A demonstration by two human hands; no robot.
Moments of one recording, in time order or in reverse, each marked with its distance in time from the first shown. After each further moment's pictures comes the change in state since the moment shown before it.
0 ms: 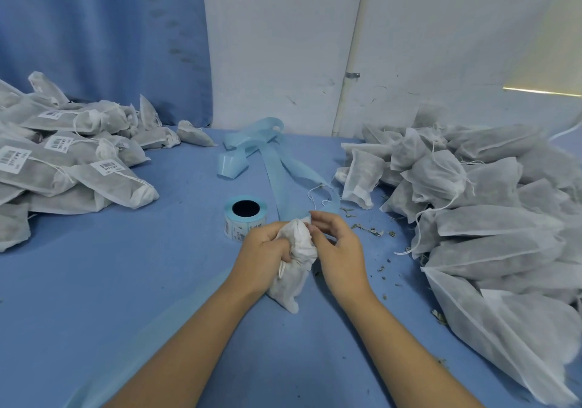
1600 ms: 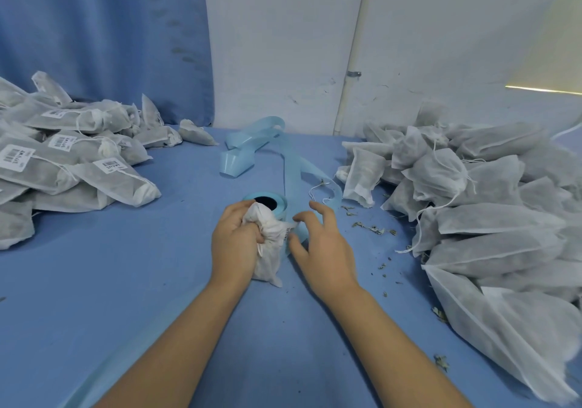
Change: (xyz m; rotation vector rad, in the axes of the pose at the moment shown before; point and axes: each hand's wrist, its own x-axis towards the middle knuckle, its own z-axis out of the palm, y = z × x) left_hand 0.011 -0.009 -0.017 -0.085 0.499 0.037; right_hand 0.001 0.000 0.011 -0.879 -0.142 -0.238
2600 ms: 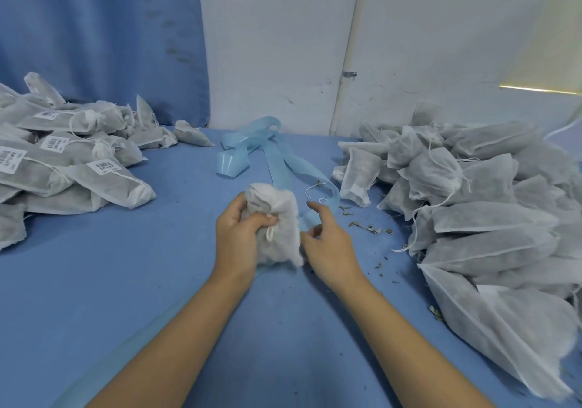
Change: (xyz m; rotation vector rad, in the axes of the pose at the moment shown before) left_hand -0.007 0.019 0.012 -0.282 -0.113 0.025; right_hand 0.008 0.003 -0.011 0.478 -0.059 0.294
